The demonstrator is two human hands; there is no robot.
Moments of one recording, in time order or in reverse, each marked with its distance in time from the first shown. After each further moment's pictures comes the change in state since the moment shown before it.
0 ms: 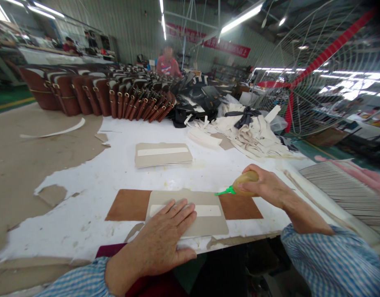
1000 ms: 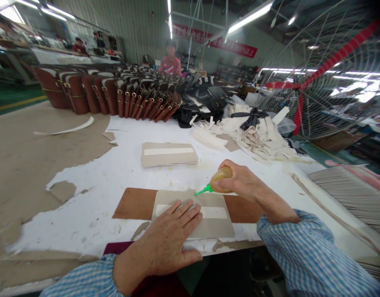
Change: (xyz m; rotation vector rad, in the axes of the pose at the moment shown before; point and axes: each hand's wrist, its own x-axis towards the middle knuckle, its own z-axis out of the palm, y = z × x) left_hand 0.002 0.002 -0.005 -0.030 -0.029 -0.005; right_hand 0.009 -0.084 0.028 0.031 -0.137 -0.151
